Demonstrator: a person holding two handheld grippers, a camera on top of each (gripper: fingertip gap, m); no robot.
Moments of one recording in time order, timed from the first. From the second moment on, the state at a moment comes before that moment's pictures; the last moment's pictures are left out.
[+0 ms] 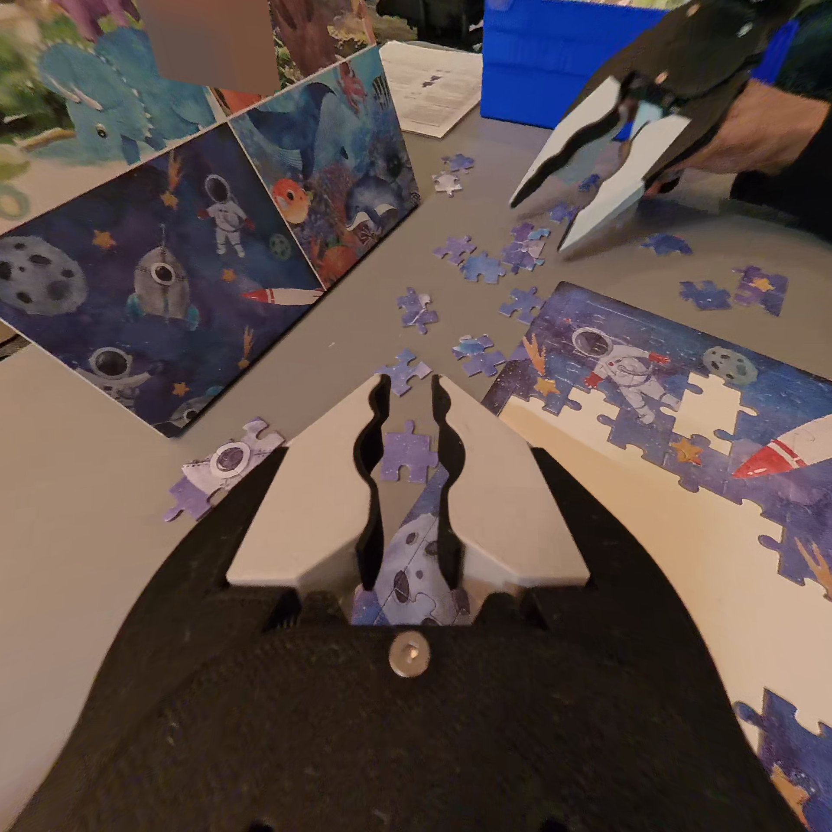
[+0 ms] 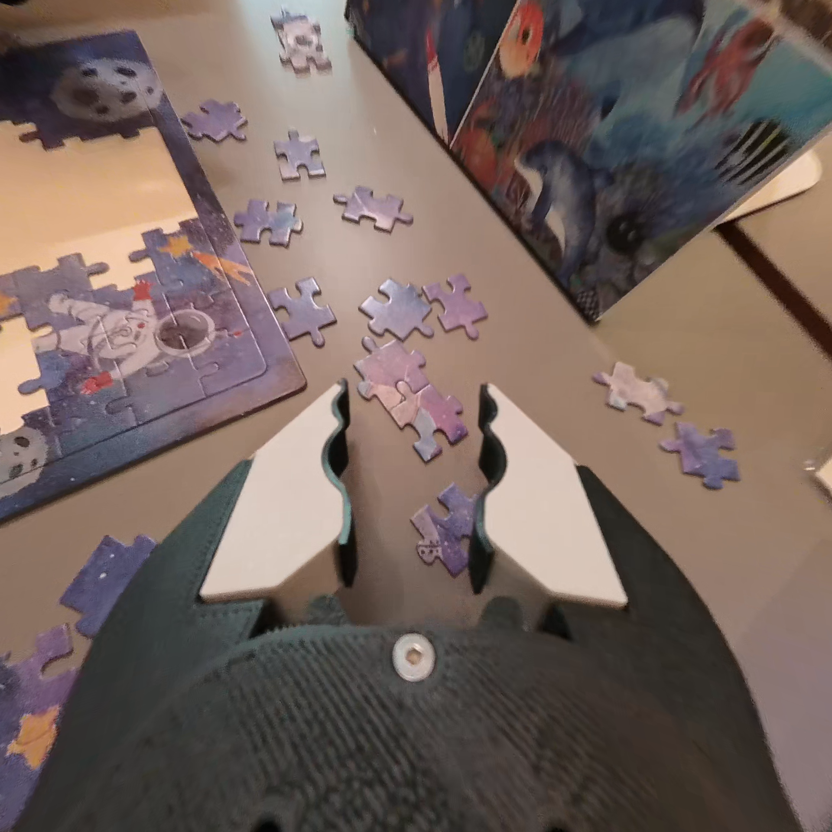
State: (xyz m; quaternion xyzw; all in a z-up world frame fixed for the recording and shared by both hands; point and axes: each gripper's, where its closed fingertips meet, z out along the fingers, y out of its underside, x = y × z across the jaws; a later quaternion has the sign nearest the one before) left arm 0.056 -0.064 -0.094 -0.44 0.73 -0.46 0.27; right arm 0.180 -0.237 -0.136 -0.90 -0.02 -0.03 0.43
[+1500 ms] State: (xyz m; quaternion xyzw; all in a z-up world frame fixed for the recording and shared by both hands) left arm 0.052 -0.088 -0.093 -0.42 0.73 -0.49 0.23; right arm 0.186 -0.237 -0.151 -0.92 0.02 -0.03 0.39
